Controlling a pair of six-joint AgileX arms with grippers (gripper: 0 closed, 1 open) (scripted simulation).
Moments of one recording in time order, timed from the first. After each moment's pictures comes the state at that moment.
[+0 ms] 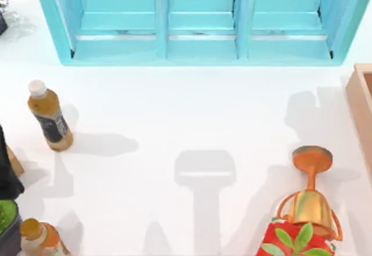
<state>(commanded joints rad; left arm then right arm) 0.00 0.00 0.00 0.00 0.00 0.00 -0.33 1.83 1.24 -0.33 -0.33 -1.18</state>
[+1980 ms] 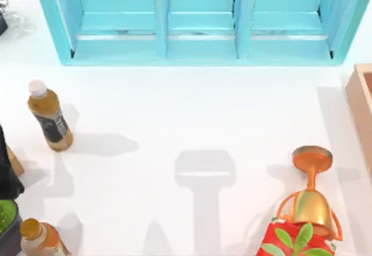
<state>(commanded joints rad) 0.00 0.00 0.00 0.00 0.00 0.00 -0.97 2.04 1.14 -1.40 -1.29 -2.30</state>
